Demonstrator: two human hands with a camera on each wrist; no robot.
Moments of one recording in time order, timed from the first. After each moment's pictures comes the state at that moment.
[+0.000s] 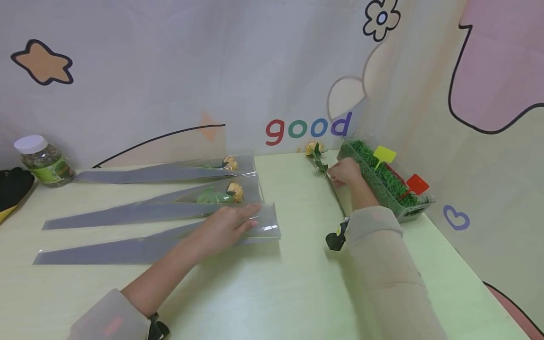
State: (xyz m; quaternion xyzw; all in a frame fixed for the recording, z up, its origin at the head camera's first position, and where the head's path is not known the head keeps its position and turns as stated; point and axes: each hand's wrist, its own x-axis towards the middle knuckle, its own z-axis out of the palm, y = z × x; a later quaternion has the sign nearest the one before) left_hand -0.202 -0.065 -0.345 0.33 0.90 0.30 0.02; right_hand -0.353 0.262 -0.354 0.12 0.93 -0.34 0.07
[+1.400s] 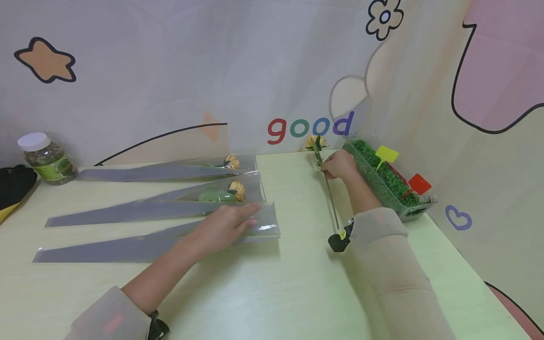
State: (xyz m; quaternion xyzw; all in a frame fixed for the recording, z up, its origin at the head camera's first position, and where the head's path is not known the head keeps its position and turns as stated) left_hand -0.202 -0.069 -0.346 0.32 0.90 0.29 0.02; right_hand -0.352 0.240 -0.340 0.05 0.95 -0.30 0.03
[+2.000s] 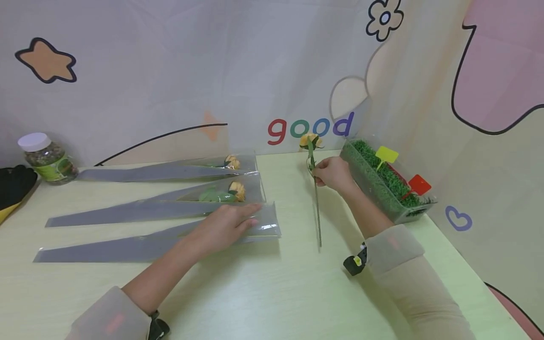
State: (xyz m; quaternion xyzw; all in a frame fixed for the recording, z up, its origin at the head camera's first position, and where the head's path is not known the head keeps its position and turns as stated) left_hand -0.202 -0.069 -0.345 0.32 0.90 0.30 0.02; right_hand -0.315 0.213 -0.333 0.02 0.92 -0.40 0.03
